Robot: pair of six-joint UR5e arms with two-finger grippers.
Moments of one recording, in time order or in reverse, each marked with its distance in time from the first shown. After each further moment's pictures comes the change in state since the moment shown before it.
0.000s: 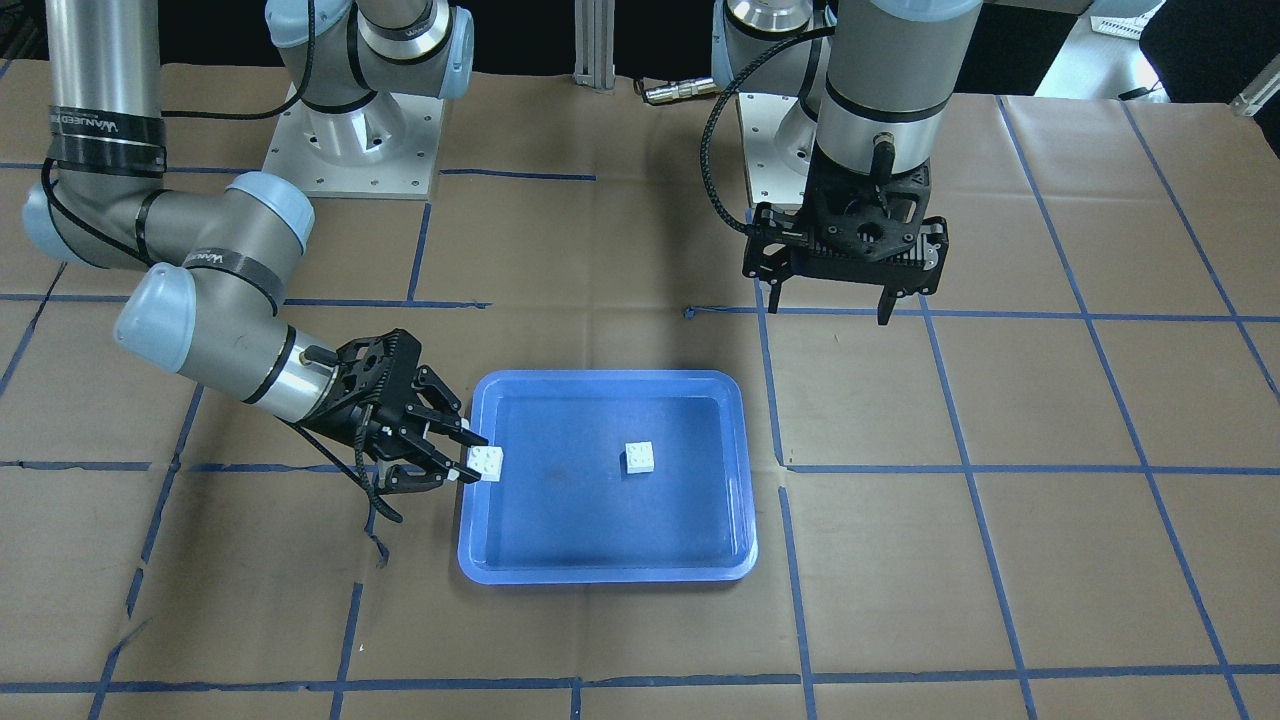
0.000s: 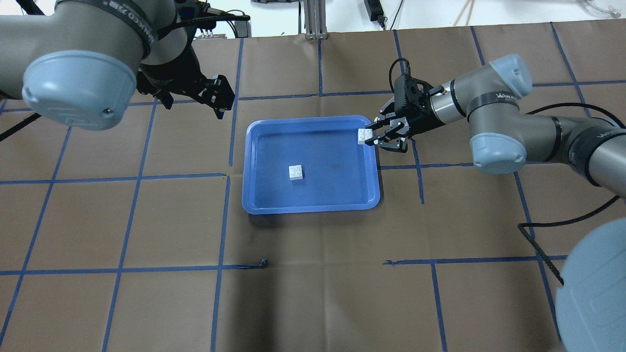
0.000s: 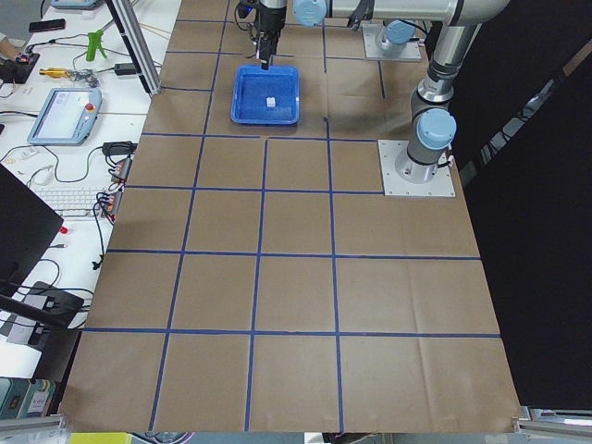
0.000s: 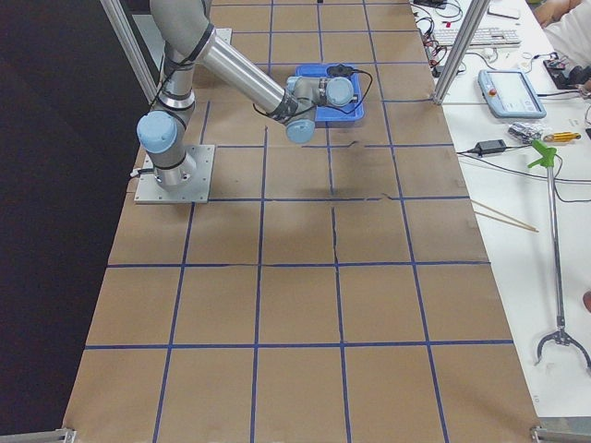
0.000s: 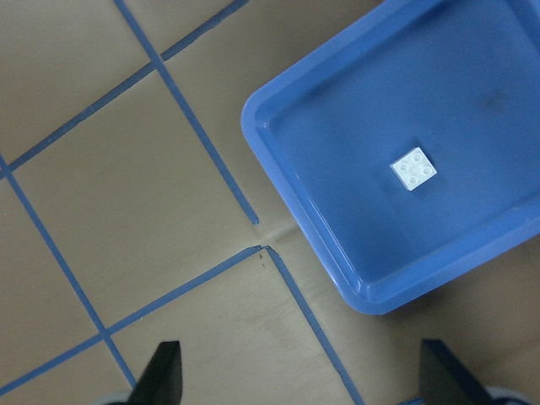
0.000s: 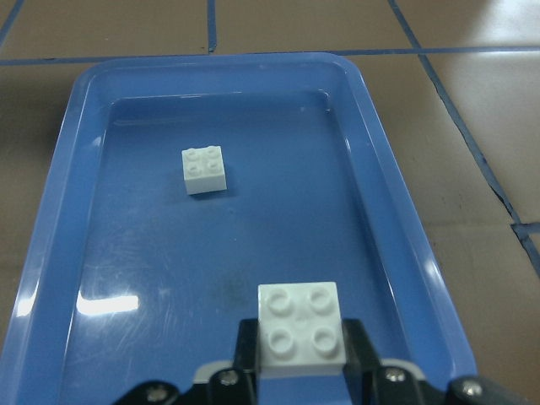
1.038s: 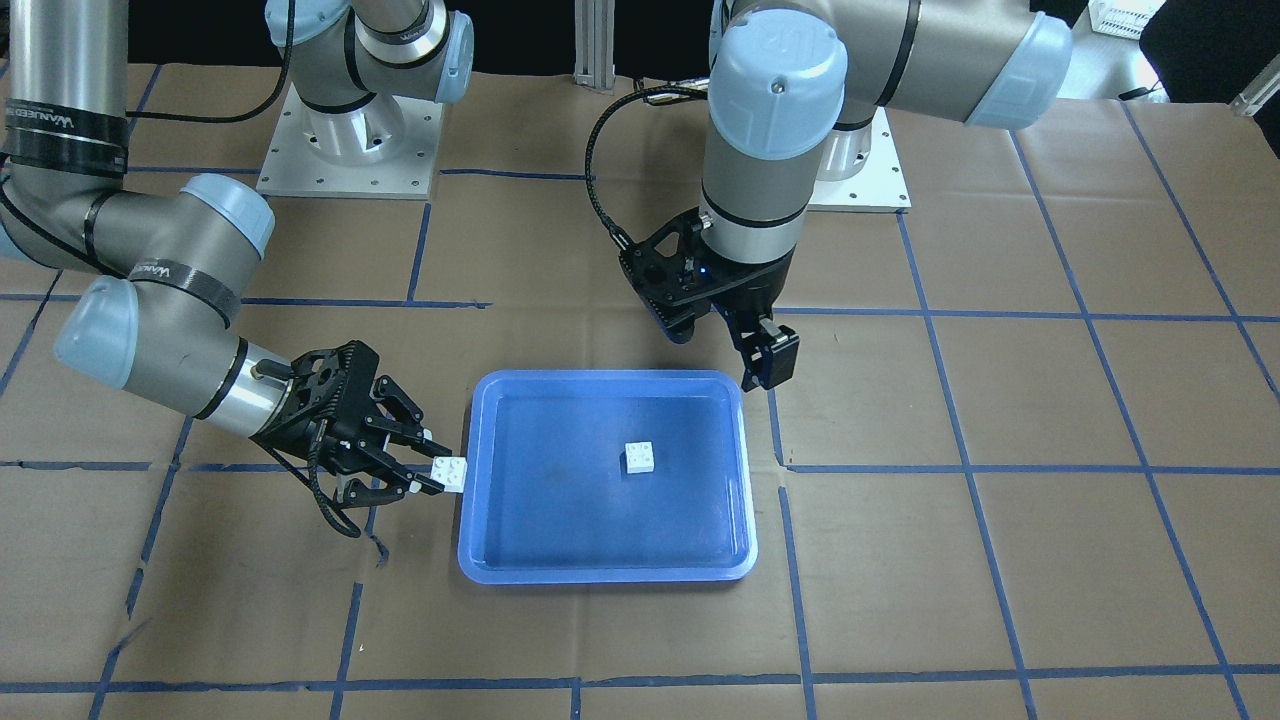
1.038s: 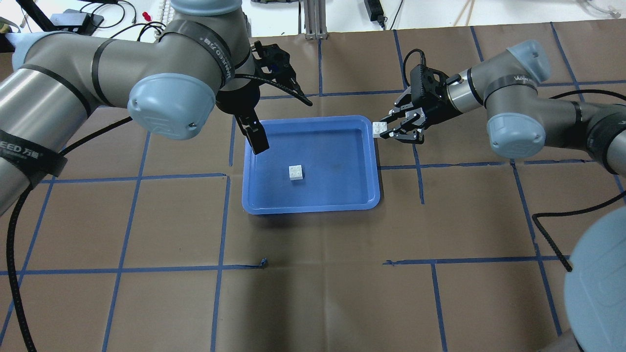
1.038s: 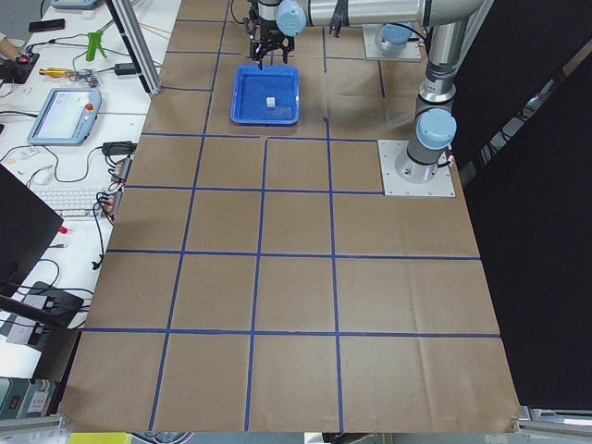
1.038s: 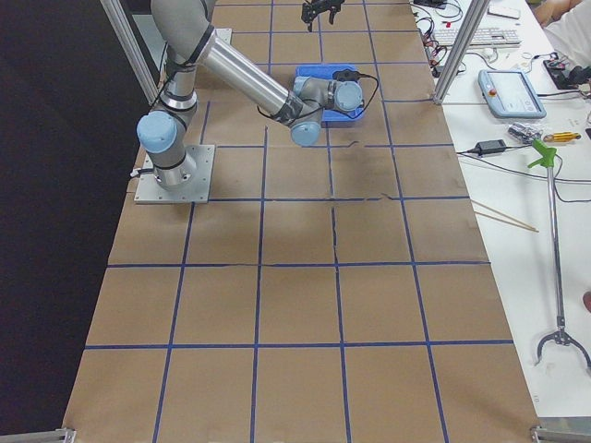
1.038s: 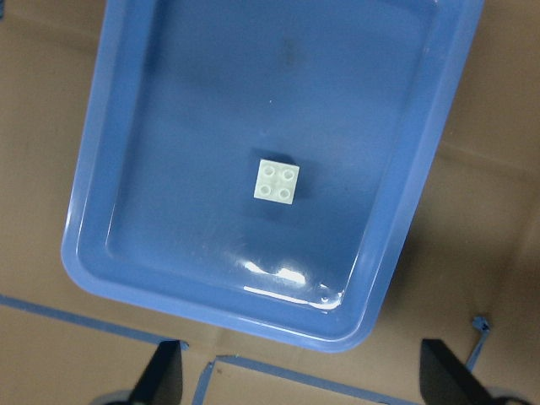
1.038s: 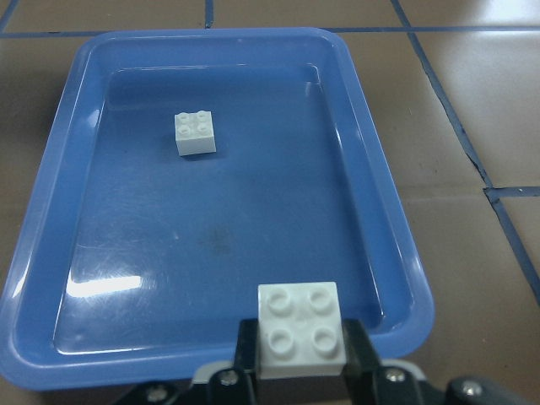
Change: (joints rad) left arm -0.109 -0.118 -0.009 0.047 -0.005 0.718; right arm -0.075 0.001 -0.050 0.163 -0.015 -0.153
